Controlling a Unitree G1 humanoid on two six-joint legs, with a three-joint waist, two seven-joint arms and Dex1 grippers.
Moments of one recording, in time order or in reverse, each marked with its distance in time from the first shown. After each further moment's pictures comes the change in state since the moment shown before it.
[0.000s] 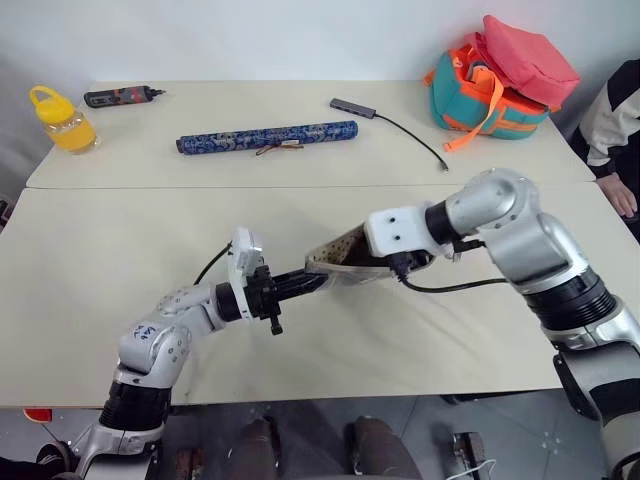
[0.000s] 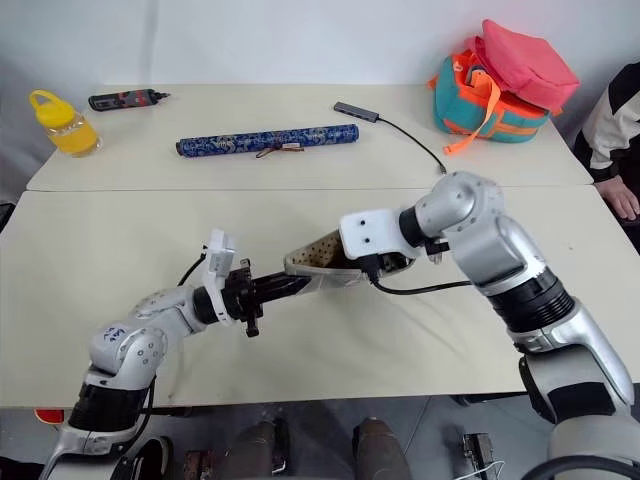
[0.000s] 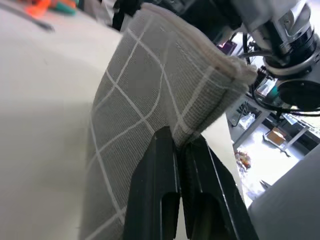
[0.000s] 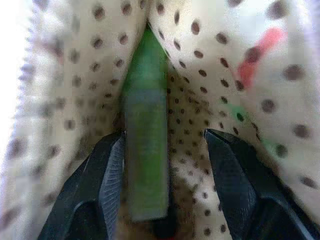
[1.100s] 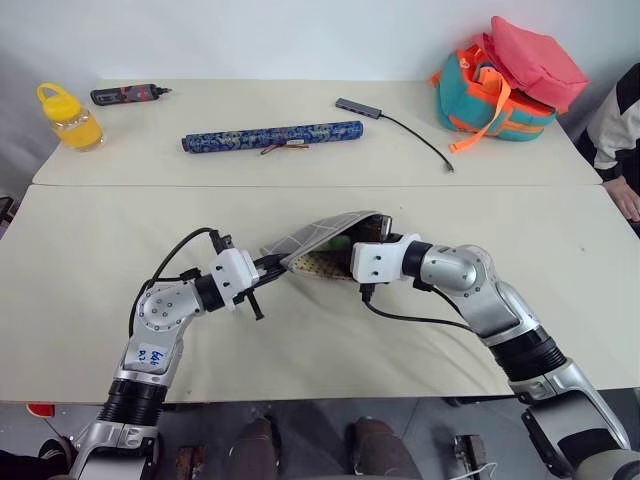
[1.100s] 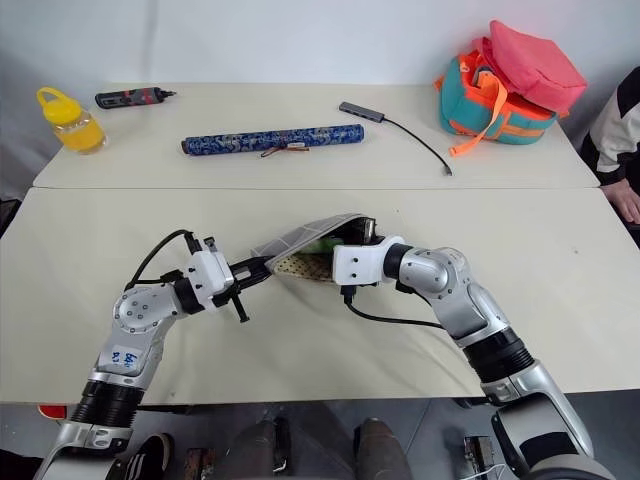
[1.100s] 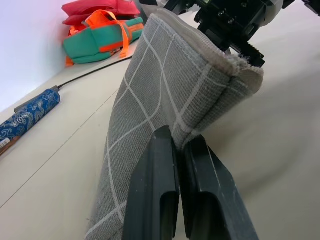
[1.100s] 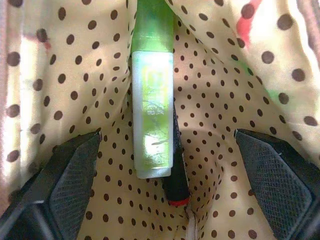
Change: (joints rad) left arm -0.016 0.038 -0.012 0.263 0.545 -0.896 -0.005; right arm 0.302 0.154 -0.123 0.074 -0.172 -0.408 -0.634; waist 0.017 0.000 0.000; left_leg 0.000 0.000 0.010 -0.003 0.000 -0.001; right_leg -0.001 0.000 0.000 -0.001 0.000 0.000
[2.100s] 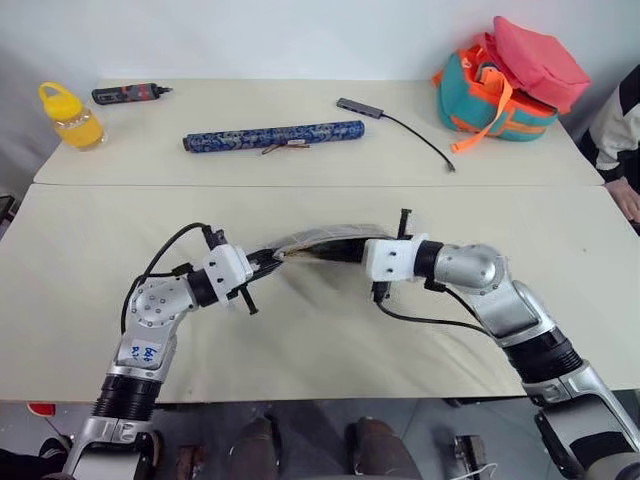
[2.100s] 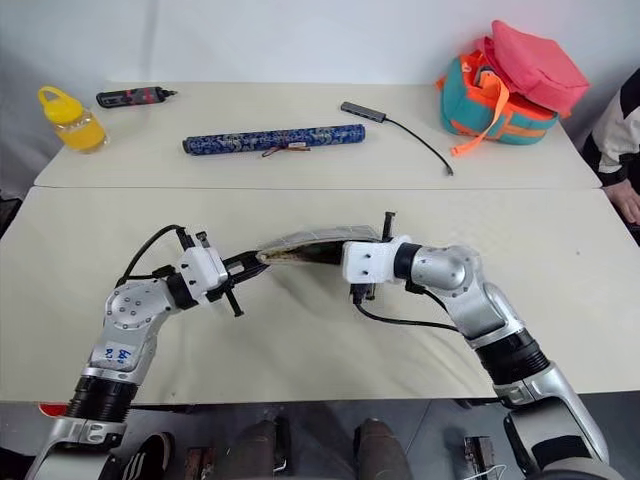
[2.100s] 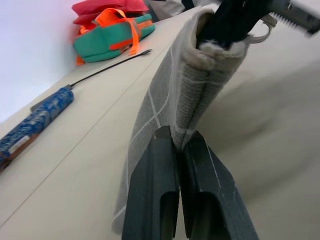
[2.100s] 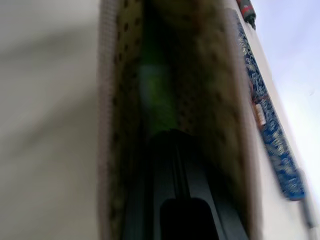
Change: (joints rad) left arm -0.019 0.023 0.008 0.017 0.000 -0.010 0.012; right arm 0.004 -0.053 0.005 -0.022 0.064 -0.042 0.026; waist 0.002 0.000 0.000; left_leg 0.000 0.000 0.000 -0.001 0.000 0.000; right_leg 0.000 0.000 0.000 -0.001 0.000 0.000
